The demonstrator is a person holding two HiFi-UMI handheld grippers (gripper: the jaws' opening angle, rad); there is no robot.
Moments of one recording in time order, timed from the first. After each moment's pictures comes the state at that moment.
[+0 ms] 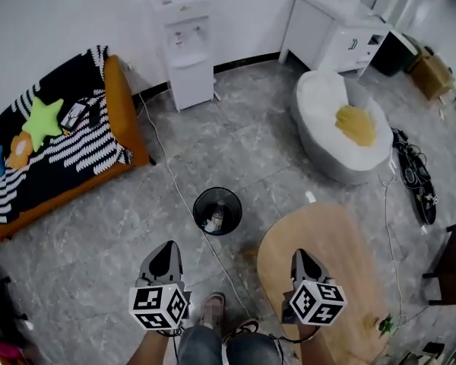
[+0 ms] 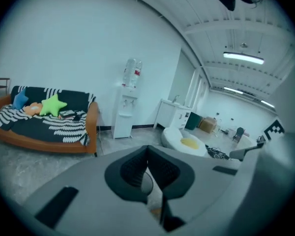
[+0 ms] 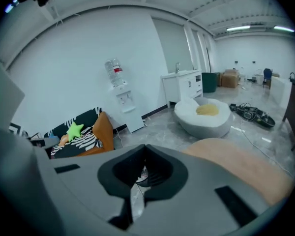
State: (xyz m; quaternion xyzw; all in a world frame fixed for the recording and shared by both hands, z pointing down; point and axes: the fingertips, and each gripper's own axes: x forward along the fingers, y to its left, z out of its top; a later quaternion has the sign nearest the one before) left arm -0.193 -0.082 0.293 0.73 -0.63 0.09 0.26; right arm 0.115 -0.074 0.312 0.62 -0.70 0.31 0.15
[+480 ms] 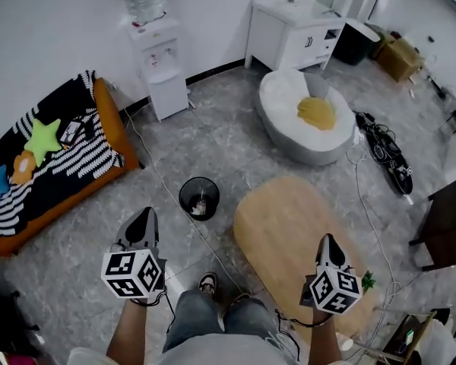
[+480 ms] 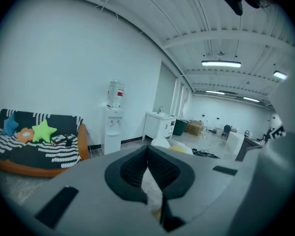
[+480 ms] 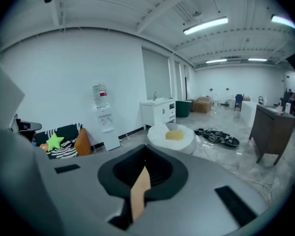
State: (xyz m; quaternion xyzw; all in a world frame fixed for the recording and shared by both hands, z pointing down) left arm -0.168 -0.007 0.108 0.79 -0.59 0.08 0.18; right arm 0.252 0.089 0.134 0.74 -0.63 0.20 0.10
